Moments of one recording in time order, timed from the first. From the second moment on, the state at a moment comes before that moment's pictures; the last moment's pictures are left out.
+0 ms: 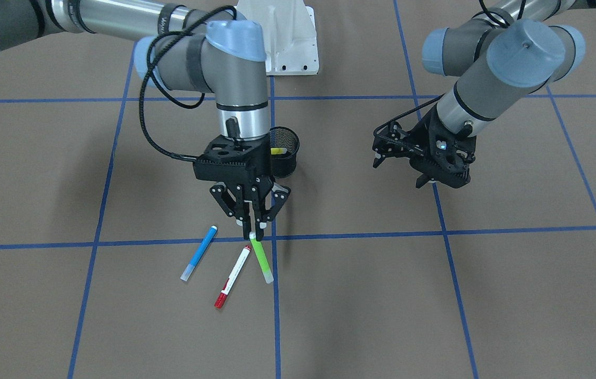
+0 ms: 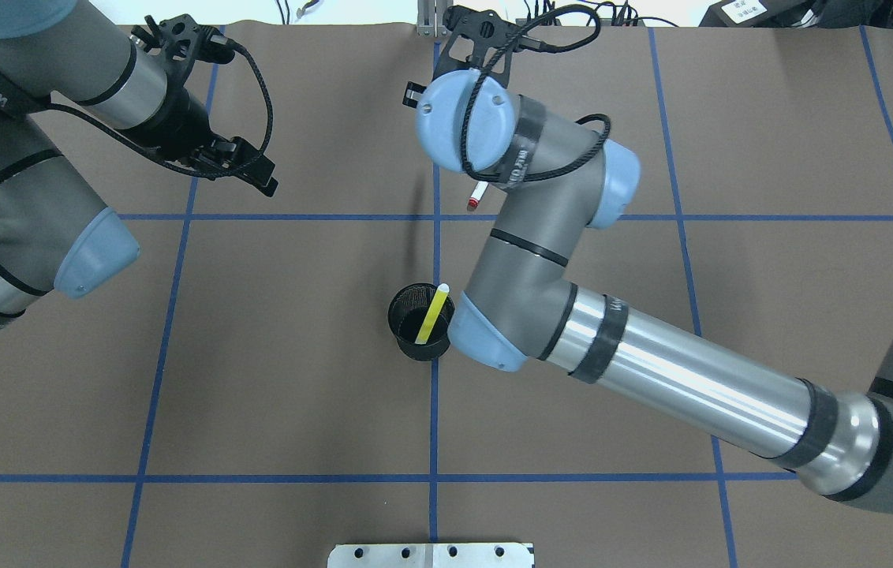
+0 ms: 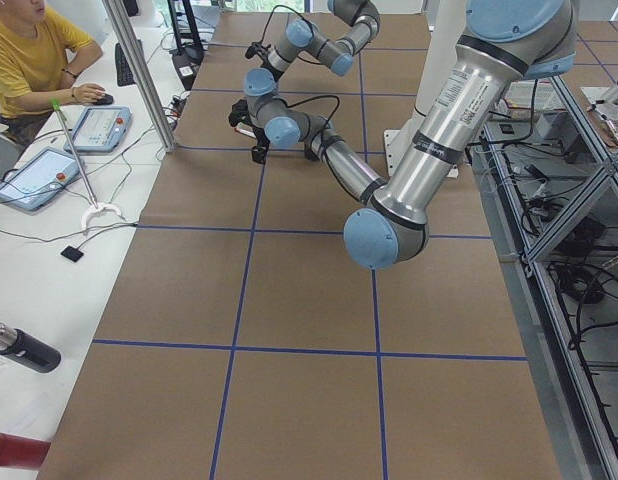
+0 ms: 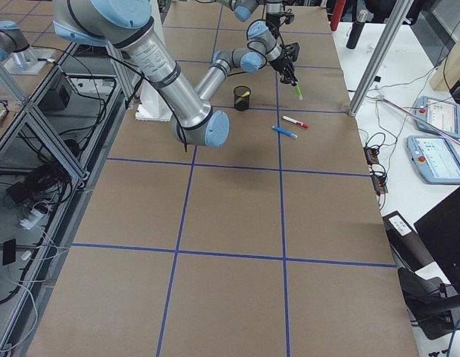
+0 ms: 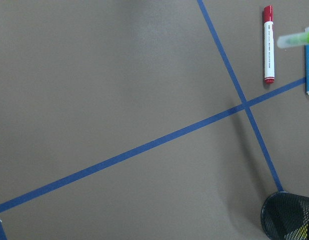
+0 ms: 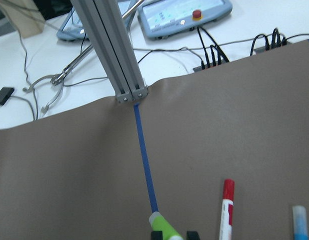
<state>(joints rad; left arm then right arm) -0.91 -2.09 -1.72 -1.78 -2.28 -0.63 0.60 -0.63 1.36 -1.36 1.26 1.47</state>
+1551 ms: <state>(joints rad) -0.93 -2.08 -1.70 -1.77 -2.34 -0.55 0.54 -0.49 1.04 -1.28 1.12 1.53</state>
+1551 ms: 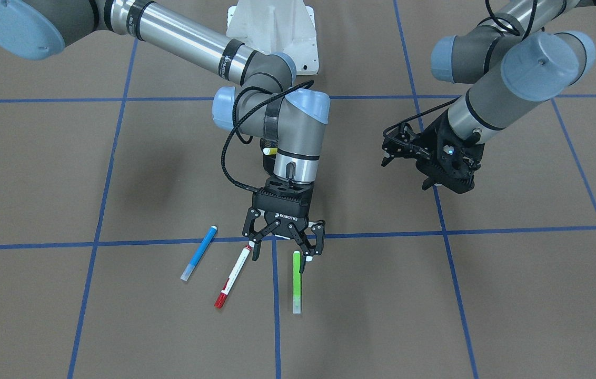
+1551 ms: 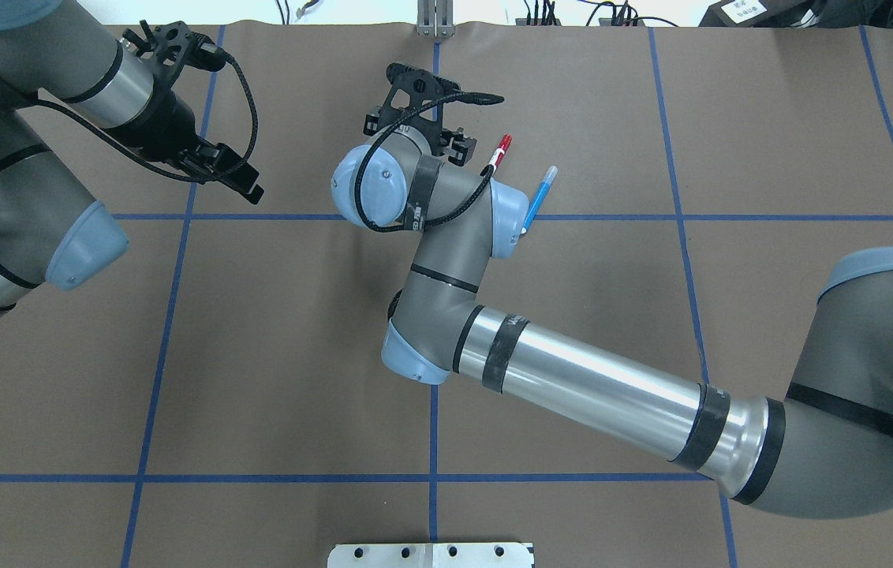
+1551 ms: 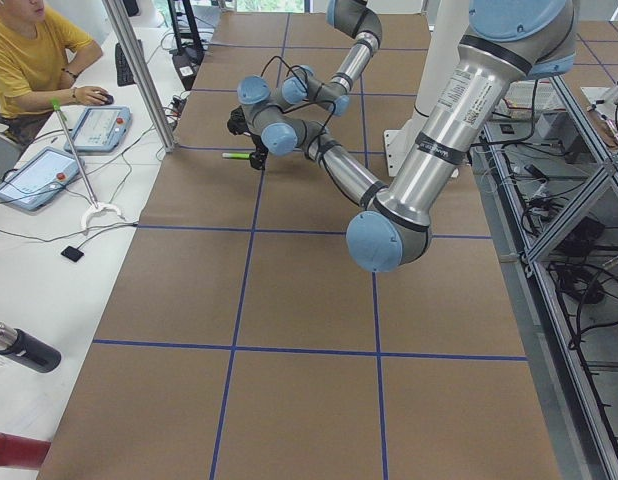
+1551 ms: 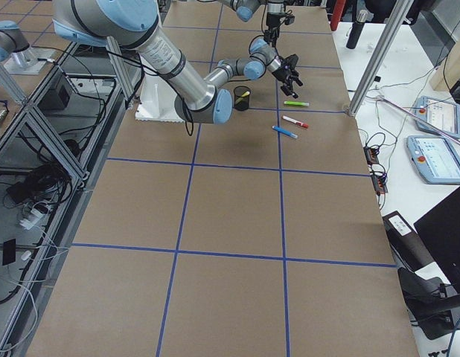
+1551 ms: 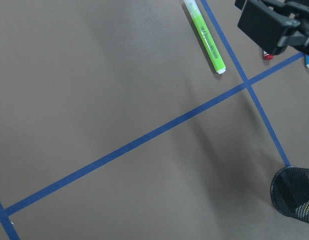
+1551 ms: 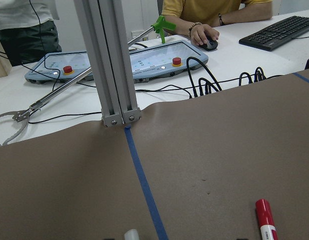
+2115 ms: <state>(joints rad) -0.92 -2.14 -1.71 -1.77 -2.34 -0.83 0.78 -0.51 1.12 -1.31 1.77 1.34</state>
